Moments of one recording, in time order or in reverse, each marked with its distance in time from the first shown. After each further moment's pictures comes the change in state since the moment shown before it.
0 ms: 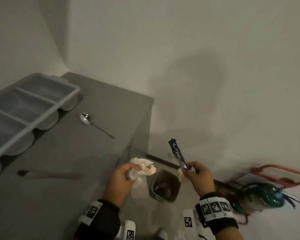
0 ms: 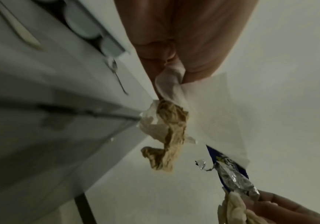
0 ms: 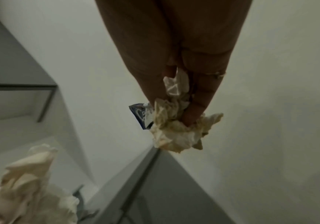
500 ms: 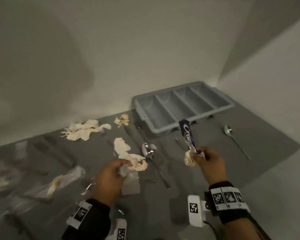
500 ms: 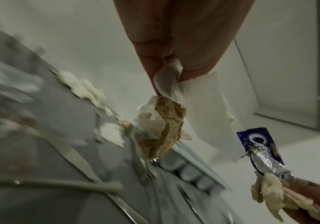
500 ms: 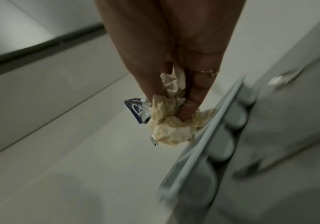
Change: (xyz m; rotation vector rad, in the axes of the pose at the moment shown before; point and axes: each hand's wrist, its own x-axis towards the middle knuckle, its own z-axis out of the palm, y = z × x) left_hand -0.292 -0.129 -0.317 -0.053 0.805 -0.164; right_hand -0.203 -0.204 0.315 0.071 -0.514 -0.487
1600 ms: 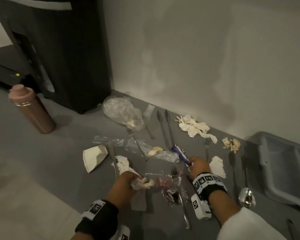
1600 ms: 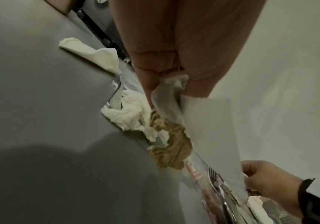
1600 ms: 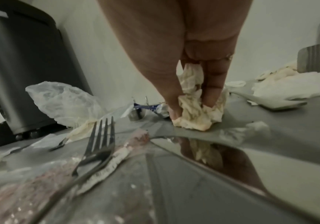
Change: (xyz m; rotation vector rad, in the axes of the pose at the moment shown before) left_hand -0.135 -0.144 -0.106 0.151 0.414 -0.483; right_hand -0.032 -0.030 0.328 -0.908 -0.908 -0.516
